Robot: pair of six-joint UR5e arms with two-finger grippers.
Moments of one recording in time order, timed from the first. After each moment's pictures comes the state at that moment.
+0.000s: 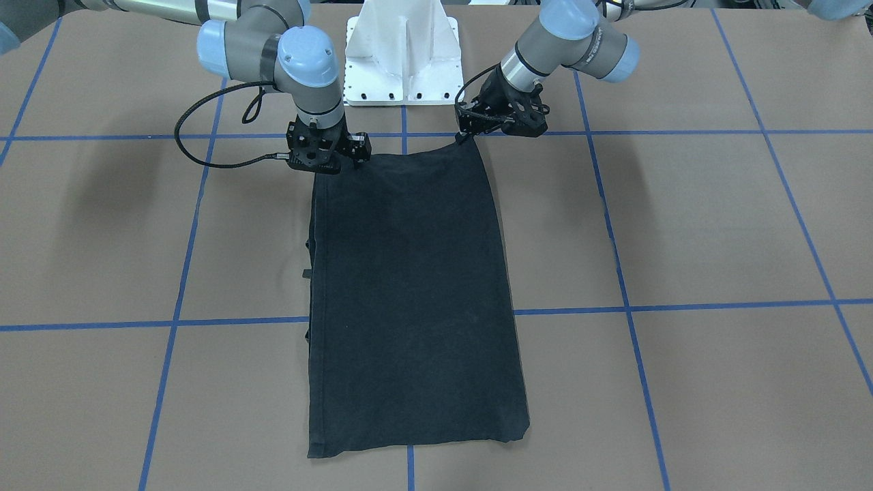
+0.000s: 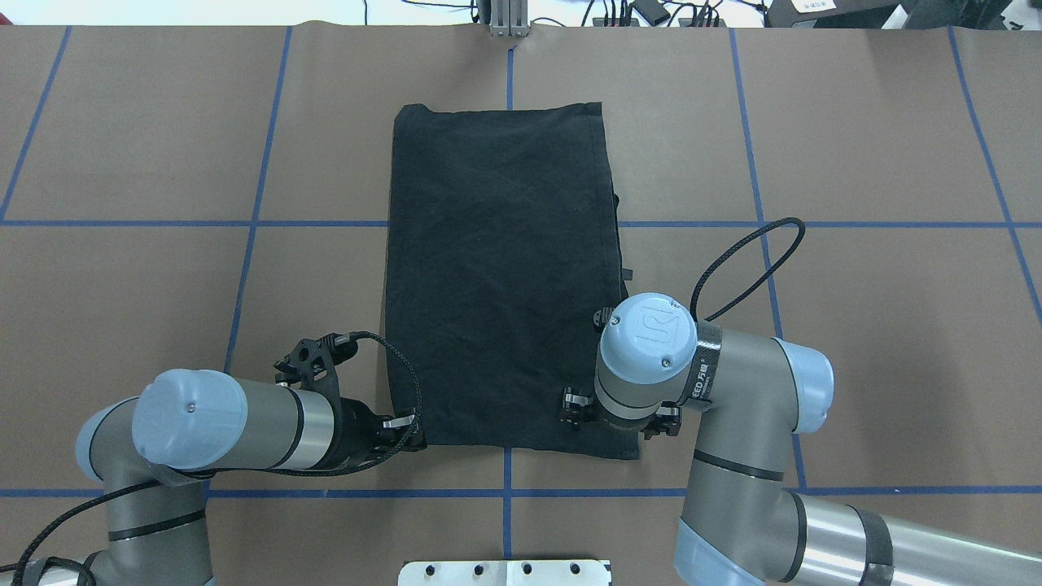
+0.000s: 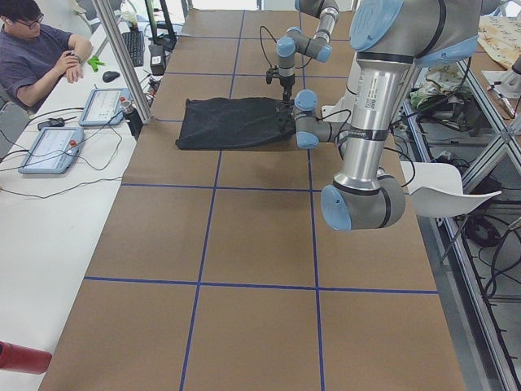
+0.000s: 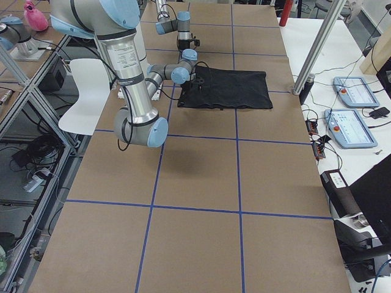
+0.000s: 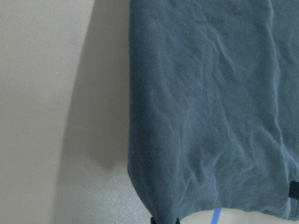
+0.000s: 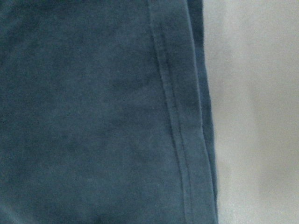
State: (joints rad) left arm -0.30 -1.84 -1.87 -2.27 -1.81 -1.74; right arm 0.36 -1.09 1.80 -1.62 1.93 1.44
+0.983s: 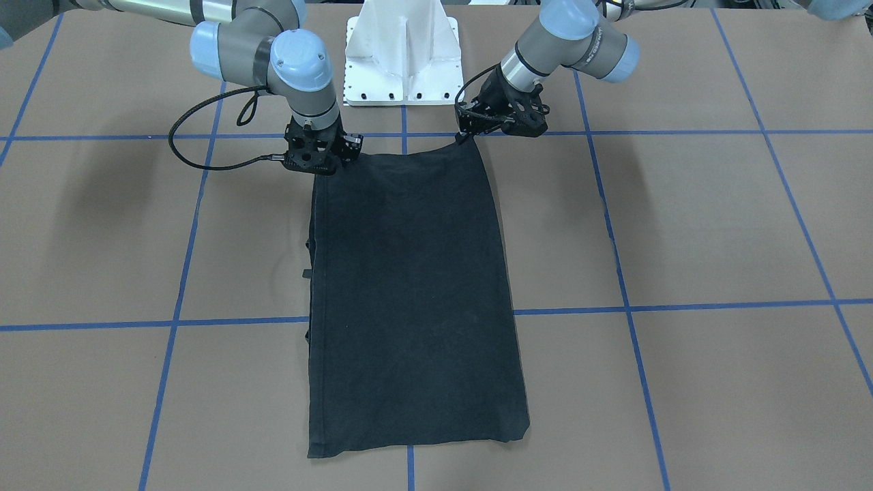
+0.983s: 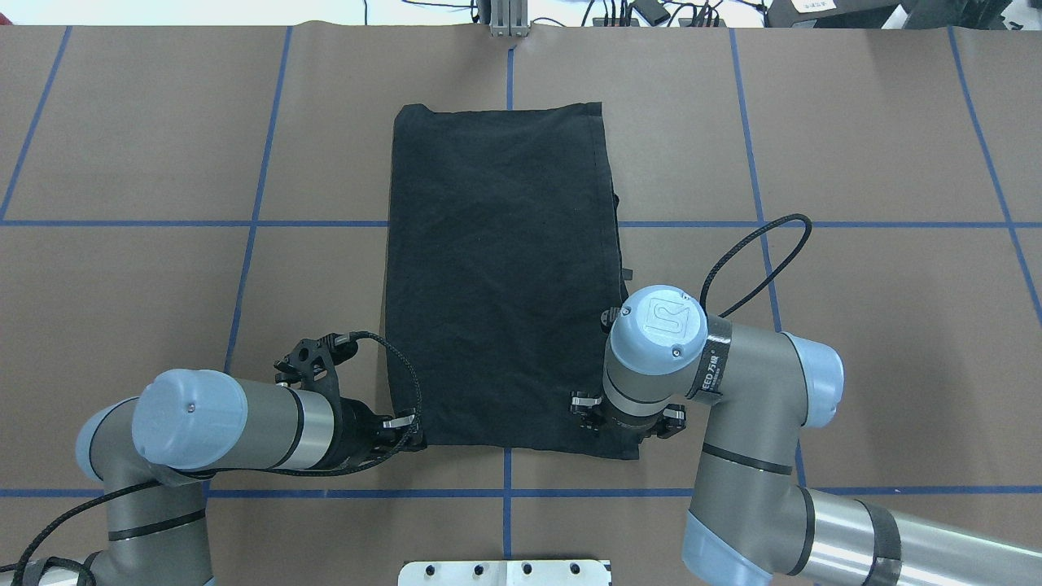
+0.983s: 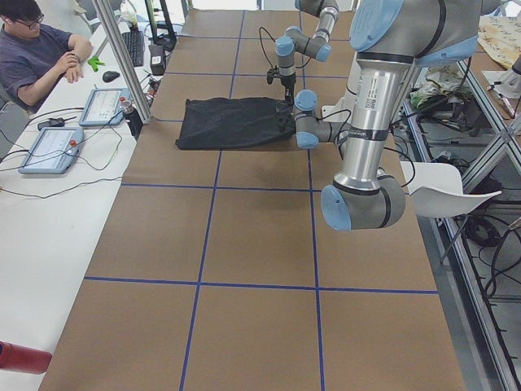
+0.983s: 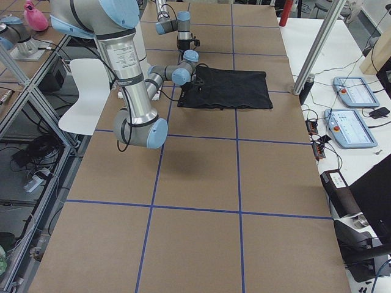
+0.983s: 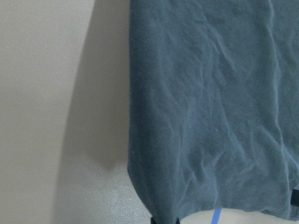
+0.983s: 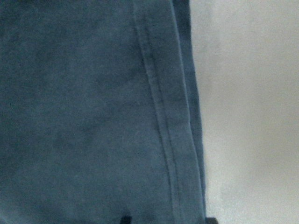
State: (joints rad) left arm -0.30 -1.84 -1.87 -2.27 -1.81 -1.74; right arm 0.37 -1.11 1.81 -1.62 1.98 1.43
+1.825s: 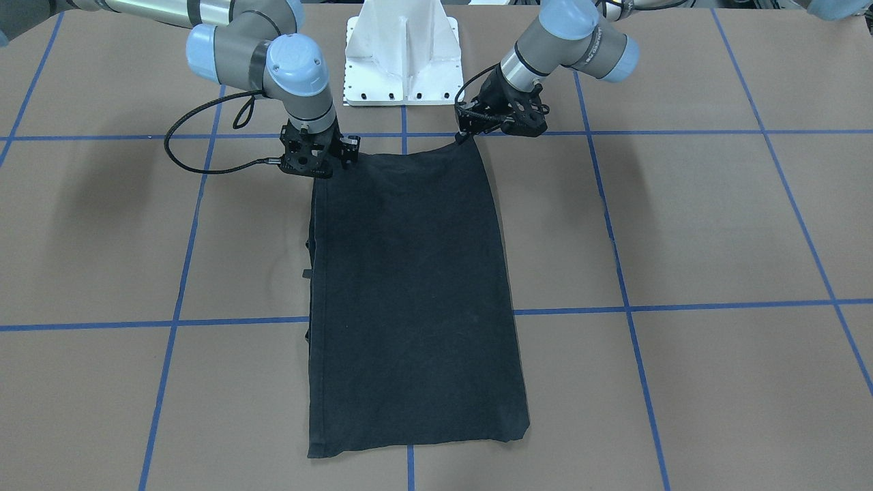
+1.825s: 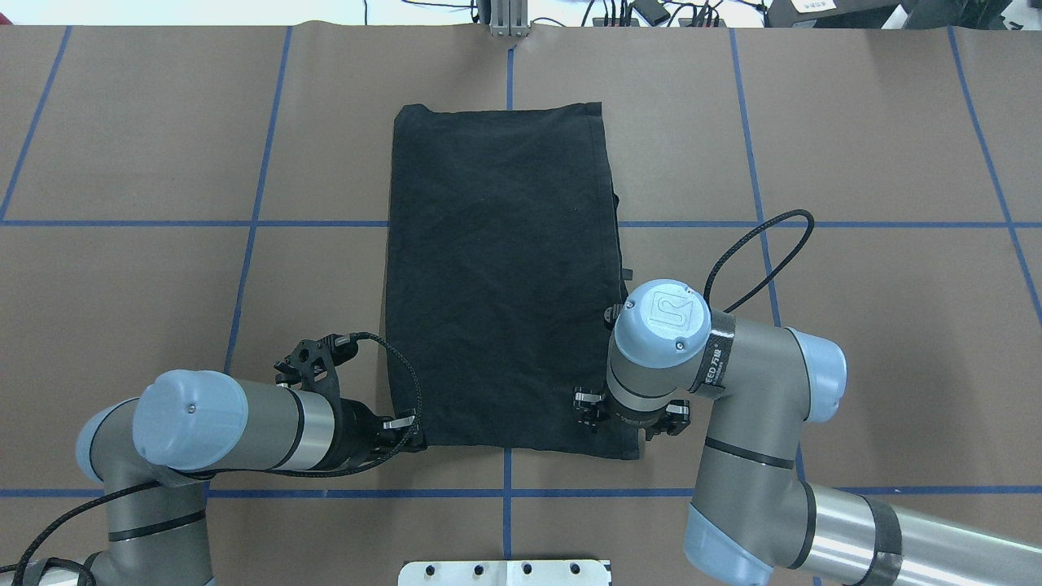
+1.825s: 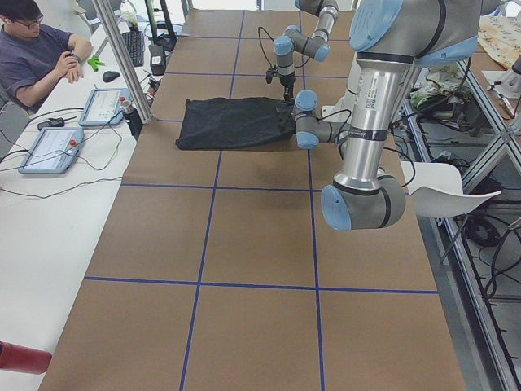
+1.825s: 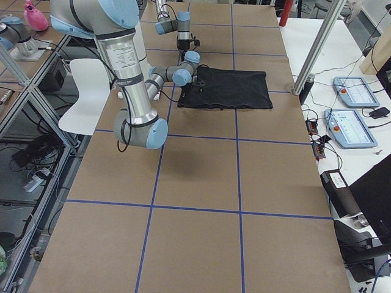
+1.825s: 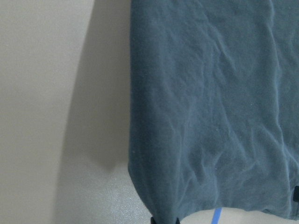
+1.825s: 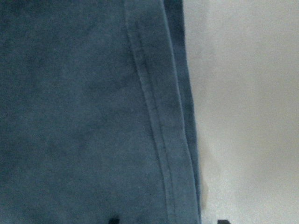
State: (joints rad) left arm -0.30 -1.84 -1.87 -2.27 -1.81 -1.74; right arm 0.38 -1.11 1.80 -1.62 1.99 1.42
